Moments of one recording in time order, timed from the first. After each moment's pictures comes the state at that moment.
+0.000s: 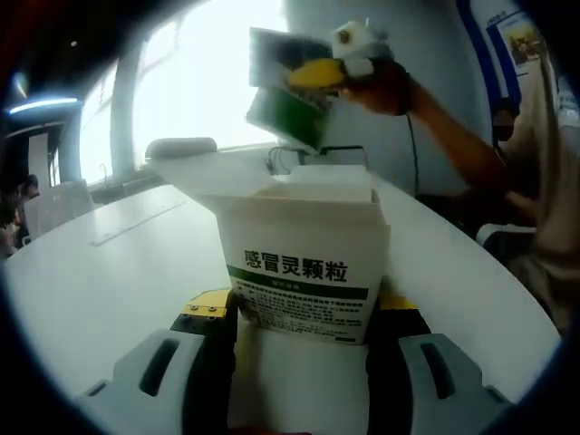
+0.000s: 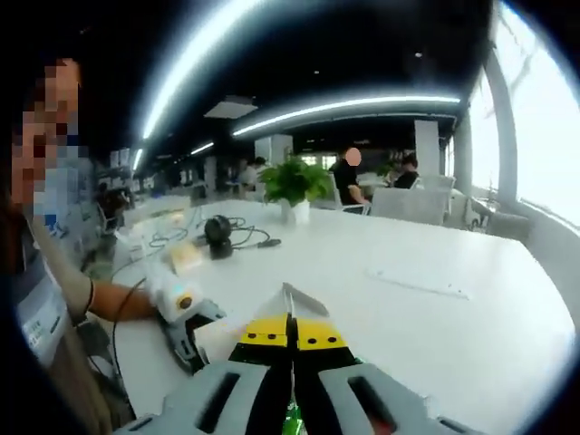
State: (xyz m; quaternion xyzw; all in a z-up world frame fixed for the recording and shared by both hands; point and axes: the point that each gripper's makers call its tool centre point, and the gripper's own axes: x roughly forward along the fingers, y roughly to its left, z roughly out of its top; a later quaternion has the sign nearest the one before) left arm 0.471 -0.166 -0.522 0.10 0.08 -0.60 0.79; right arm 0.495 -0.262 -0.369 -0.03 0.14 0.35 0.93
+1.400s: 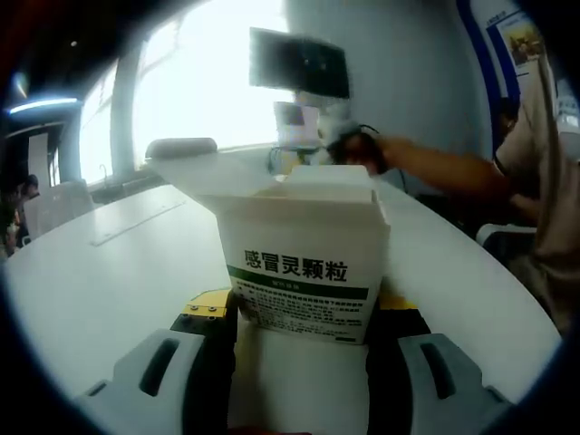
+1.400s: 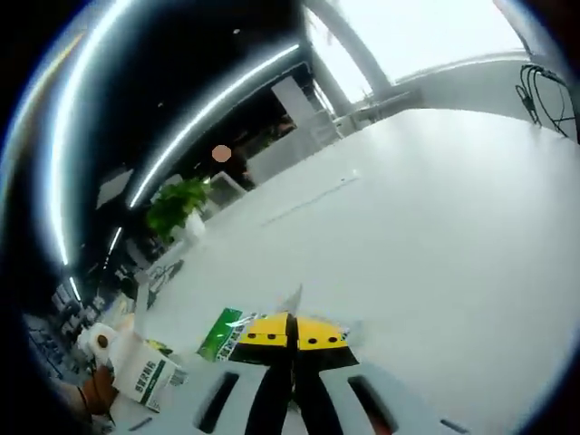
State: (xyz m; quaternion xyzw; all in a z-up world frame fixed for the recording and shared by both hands) left arm 0.472 -0.166 -0.522 0.10 0.08 -0.60 0.79; right arm 0.547 -0.385 -0.509 0.21 0.25 0.15 0.93
